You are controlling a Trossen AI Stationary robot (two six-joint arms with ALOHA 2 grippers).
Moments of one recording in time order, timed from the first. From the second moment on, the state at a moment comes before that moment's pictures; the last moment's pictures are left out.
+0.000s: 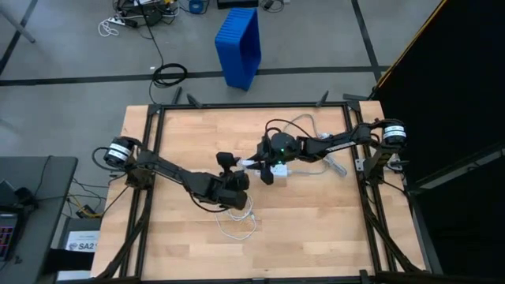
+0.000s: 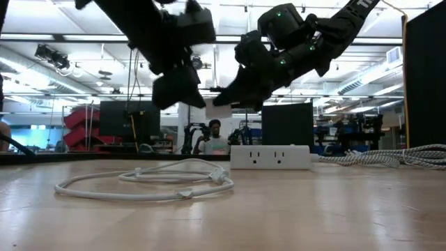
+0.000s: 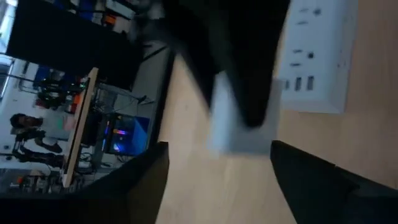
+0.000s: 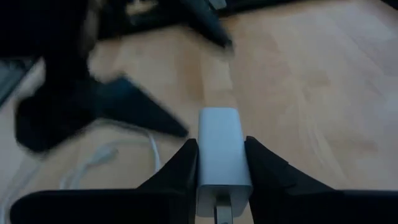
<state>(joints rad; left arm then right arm) -0.30 1.70 1.10 -0.46 -1.05 -0.04 -0.12 1.70 0.90 0.31 -0.14 0.09</state>
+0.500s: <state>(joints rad) -0.29 1.30 0.55 0.37 -0.66 0.05 -0.02 1.38 0.54 0.67 -0.11 -0.02</state>
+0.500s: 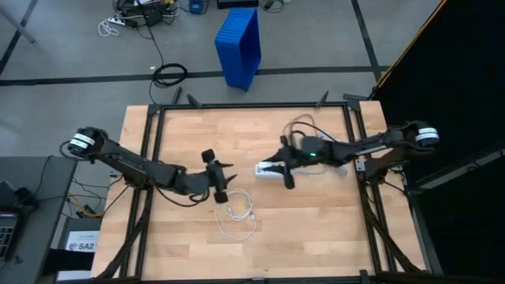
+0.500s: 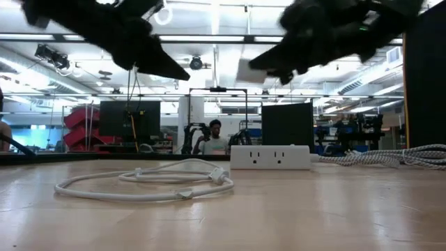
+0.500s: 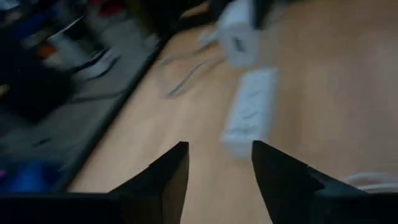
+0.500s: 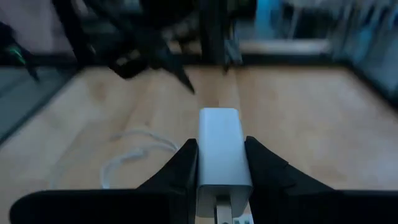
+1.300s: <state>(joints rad) -0.20 1.39 0.43 0.77 -0.43 0.08 0.11 1.68 0.29 0.93 0.02 0.07</state>
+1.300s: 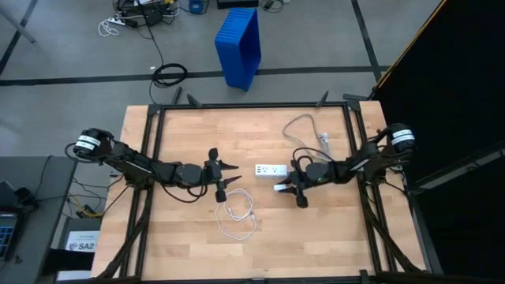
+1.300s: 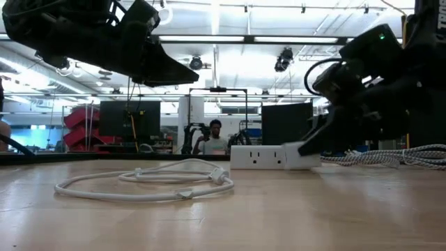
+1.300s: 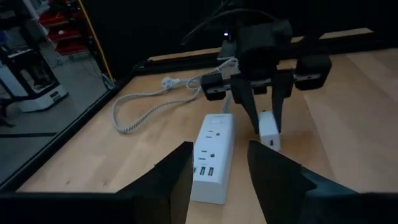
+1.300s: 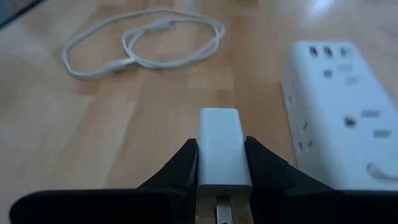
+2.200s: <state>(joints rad) -0.20 1.39 0.43 0.72 -0.43 0.07 0.11 1.72 0.29 0.94 -0.02 0.14</state>
